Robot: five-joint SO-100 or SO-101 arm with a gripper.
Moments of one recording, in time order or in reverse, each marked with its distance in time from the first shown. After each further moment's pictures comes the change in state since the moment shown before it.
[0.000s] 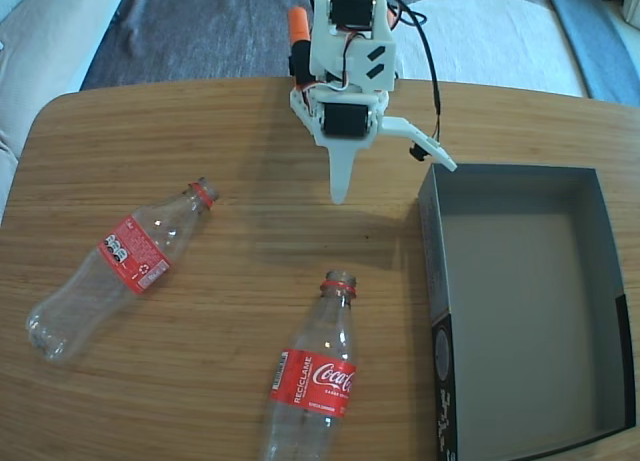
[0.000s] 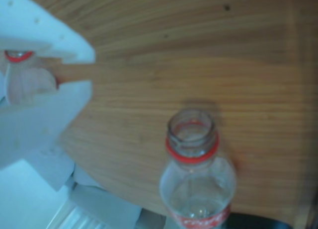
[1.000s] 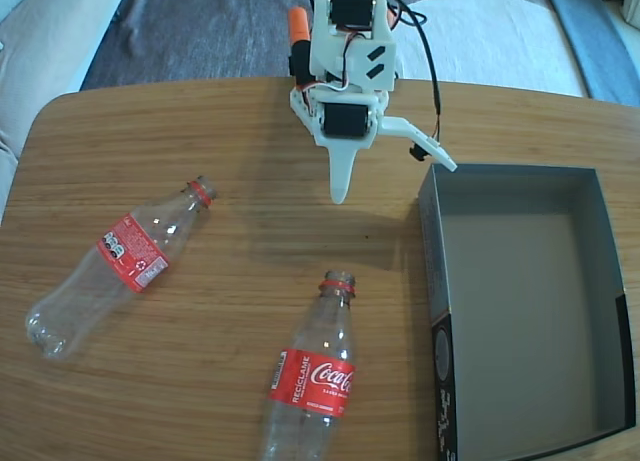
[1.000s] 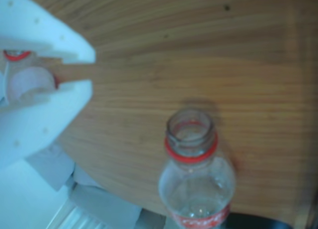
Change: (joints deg) arm 0.0 0.0 0.0 0.0 0.0
